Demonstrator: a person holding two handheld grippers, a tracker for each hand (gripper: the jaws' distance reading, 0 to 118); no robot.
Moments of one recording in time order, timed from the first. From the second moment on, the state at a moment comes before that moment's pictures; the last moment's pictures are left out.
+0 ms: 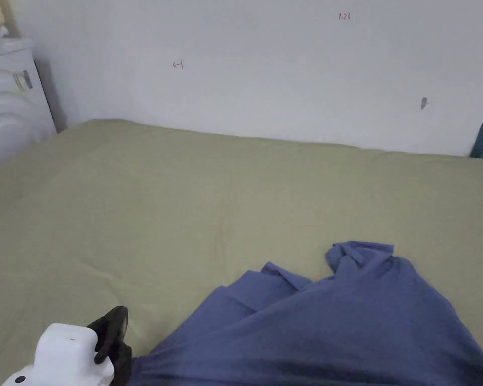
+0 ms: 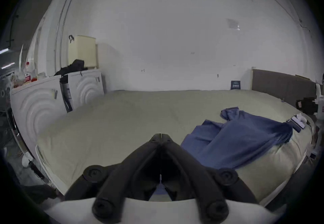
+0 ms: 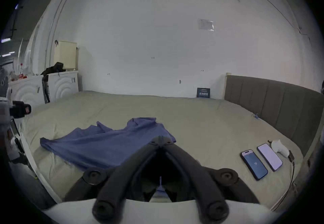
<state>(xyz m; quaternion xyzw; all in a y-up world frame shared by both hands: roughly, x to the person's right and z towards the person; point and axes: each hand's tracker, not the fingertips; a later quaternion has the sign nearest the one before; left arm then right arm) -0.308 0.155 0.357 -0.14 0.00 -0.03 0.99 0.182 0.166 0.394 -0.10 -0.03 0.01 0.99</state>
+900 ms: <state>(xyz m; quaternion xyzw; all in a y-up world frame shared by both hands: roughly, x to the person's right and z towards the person) -0.316 0.081 0.256 -0.43 -0.06 0.01 0.90 0.205 0.210 0.075 -0.35 0.17 0.15 0.91</state>
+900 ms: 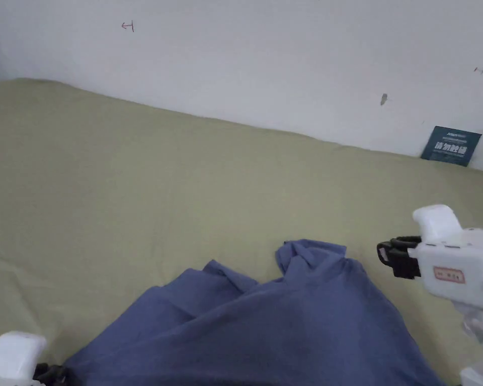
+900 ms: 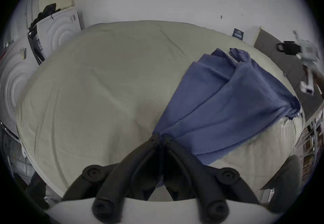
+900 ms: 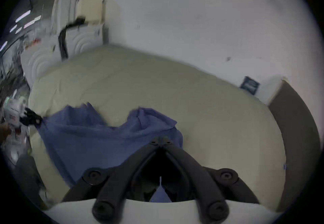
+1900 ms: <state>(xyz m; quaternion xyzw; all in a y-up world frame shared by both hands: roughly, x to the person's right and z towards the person) -0.335 0.159 0.224 -0.37 -0.08 0.06 0.92 0.211 0.243 0.018 -0.37 0.18 0.07 0.91</state>
